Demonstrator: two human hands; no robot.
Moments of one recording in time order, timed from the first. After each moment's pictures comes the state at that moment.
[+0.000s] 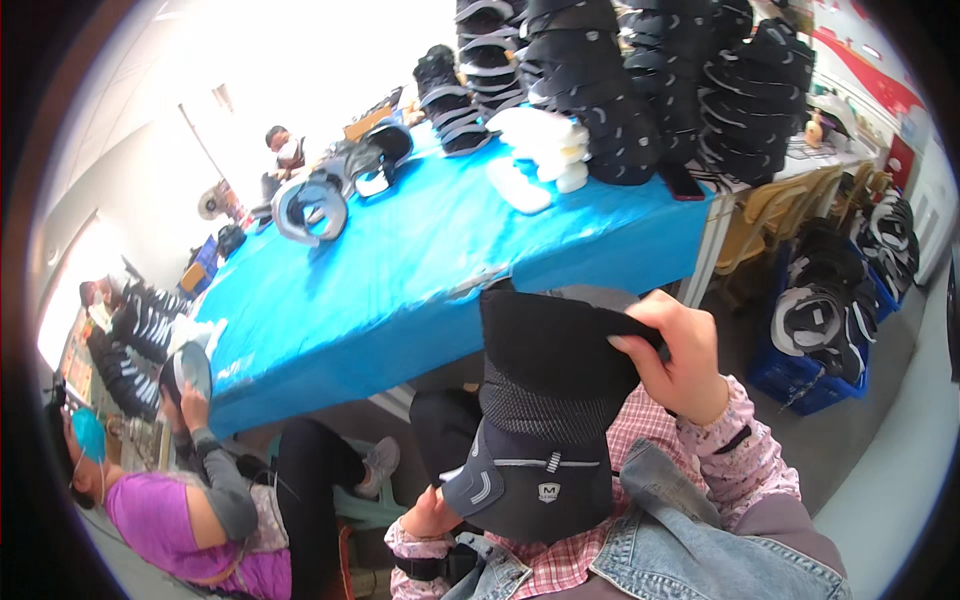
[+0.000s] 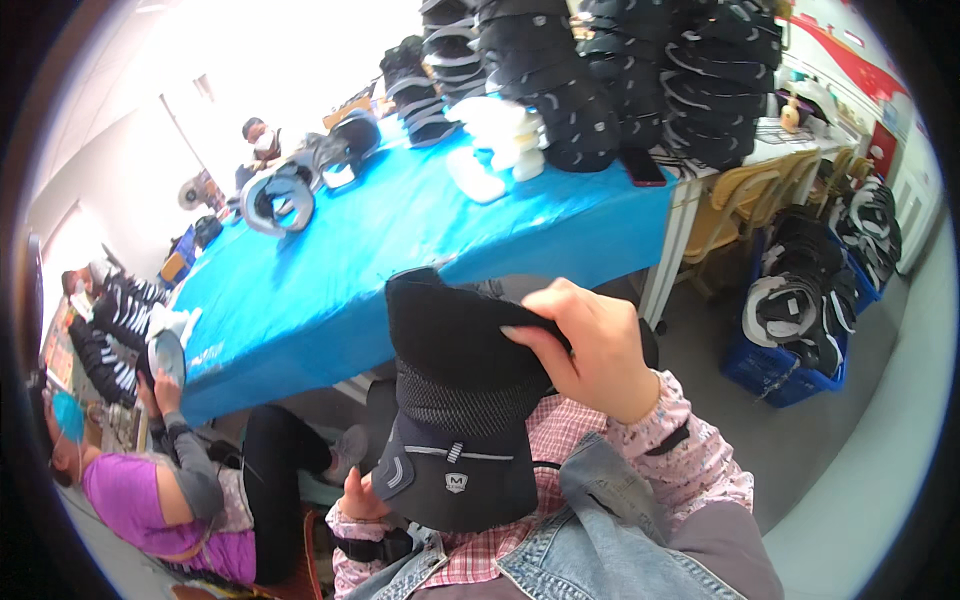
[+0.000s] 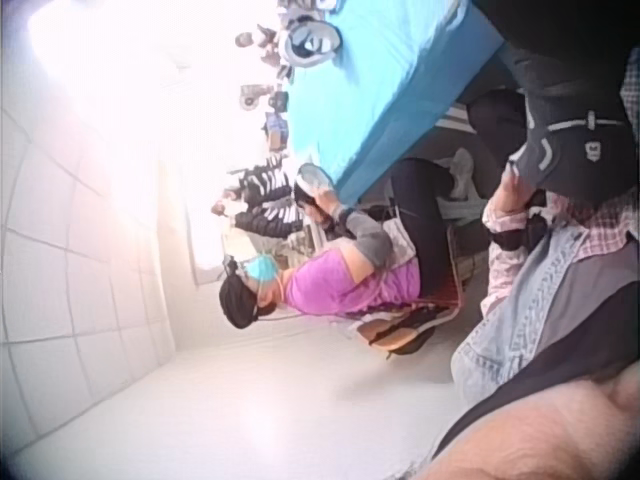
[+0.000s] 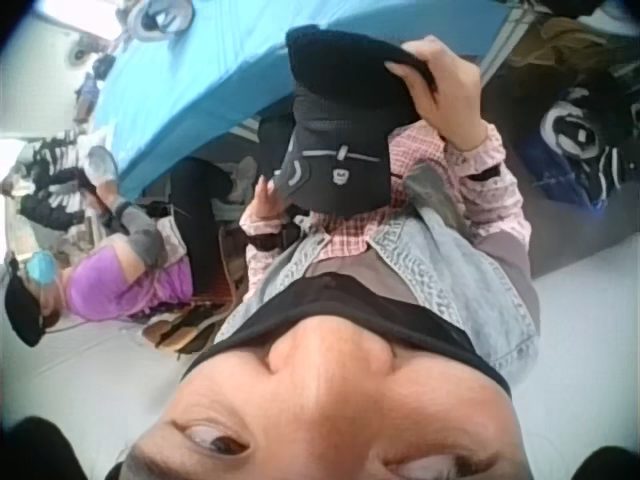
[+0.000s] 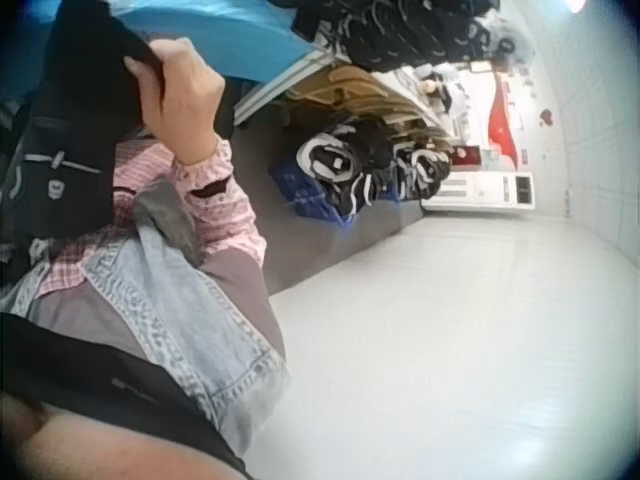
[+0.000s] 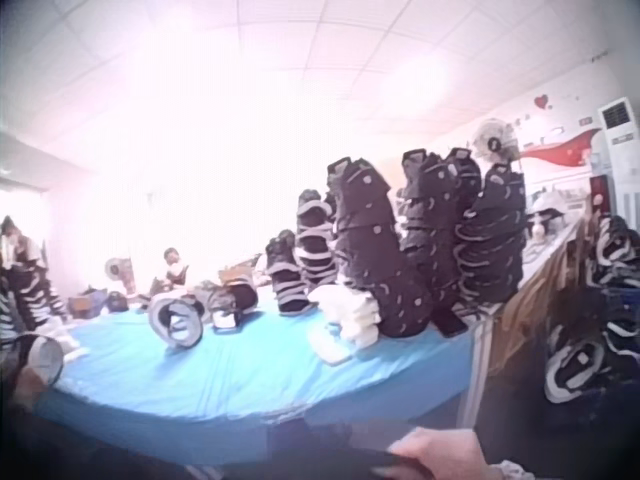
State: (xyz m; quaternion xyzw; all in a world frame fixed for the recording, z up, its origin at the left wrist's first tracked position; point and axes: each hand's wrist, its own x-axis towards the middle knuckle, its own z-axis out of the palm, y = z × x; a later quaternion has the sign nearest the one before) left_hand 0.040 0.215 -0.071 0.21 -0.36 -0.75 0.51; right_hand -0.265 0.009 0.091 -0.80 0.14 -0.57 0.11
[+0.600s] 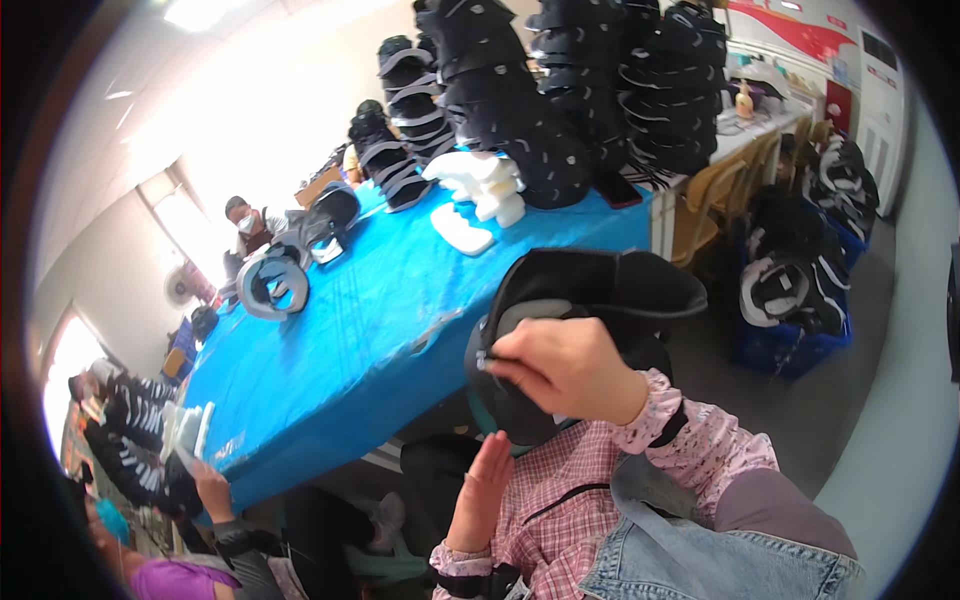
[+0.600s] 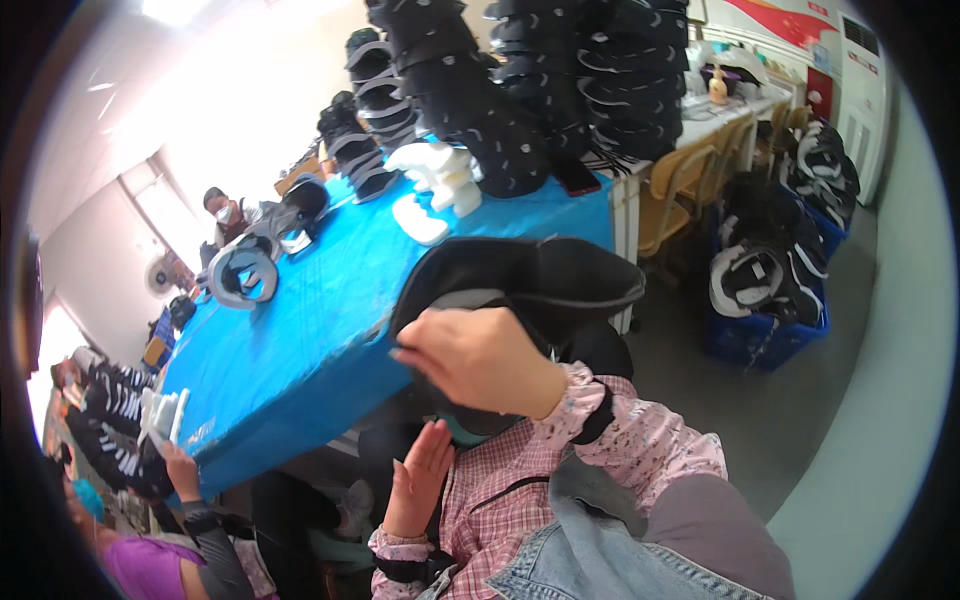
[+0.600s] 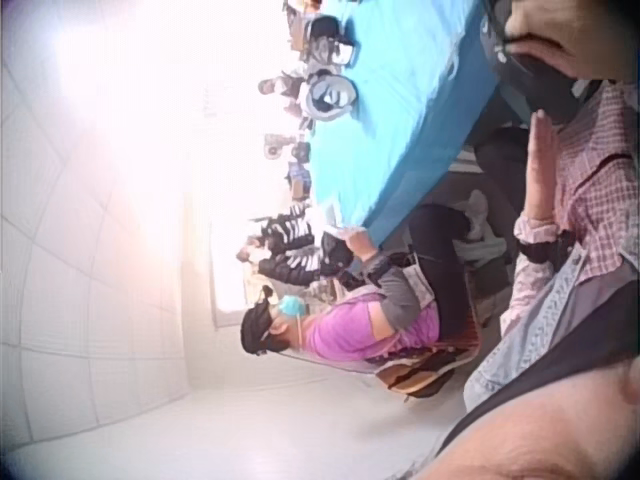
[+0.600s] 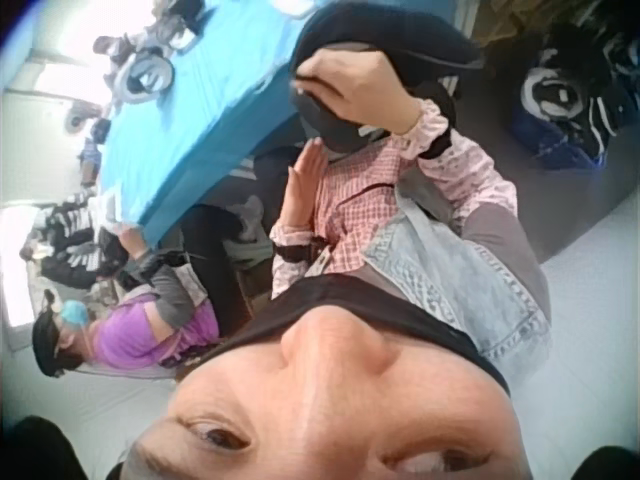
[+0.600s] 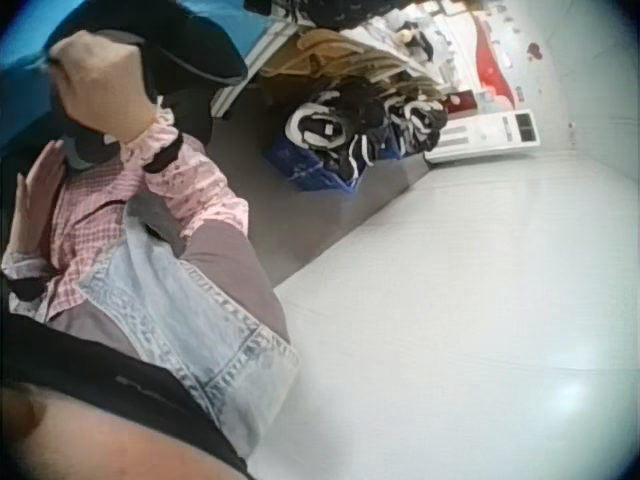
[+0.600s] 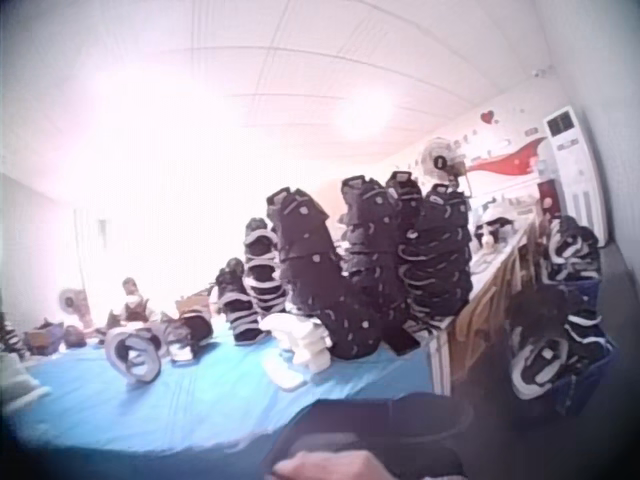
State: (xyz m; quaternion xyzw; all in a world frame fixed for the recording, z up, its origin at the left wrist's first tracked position) left_hand -0.046 0.144 -0.030 0.38 -0.44 -0.59 0.56; right_hand -0.222 0.010 0.097 -0.80 0.12 -0.59 0.04
